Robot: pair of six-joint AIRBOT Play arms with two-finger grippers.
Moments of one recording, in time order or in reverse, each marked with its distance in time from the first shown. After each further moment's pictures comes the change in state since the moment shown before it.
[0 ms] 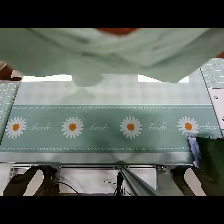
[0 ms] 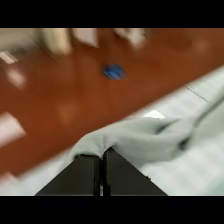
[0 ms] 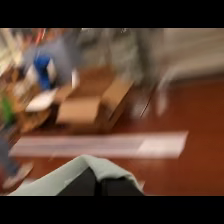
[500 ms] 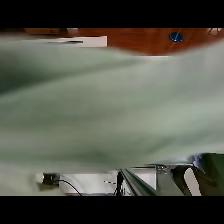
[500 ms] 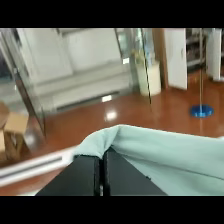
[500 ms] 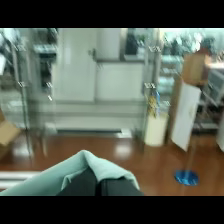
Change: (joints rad) left arm 0.056 0.175 0.299 0.290 -0.233 -0.276; right arm 0.001 0.137 0.375 -0.530 0.261 0.198
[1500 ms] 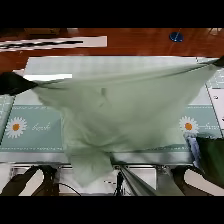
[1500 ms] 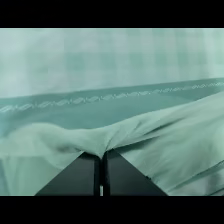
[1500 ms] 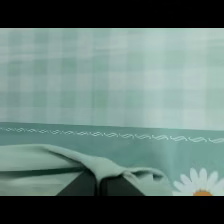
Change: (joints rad) left arm -0.064 -0.335 -0.953 -0.133 0.114 0.038; right arm 0.113 -0.595 -0.330 0.006 0.284 -0.031
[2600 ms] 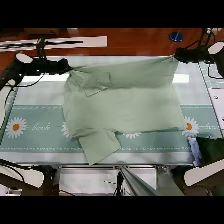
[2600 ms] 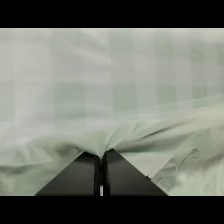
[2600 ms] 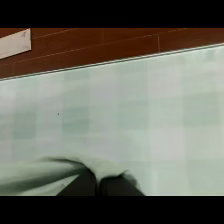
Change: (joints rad) left arm -0.224 -0.819 0.276 -0.124 0.618 0.179; right arm 0.163 -0.555 -0.014 -0.017 -0.873 -0.128
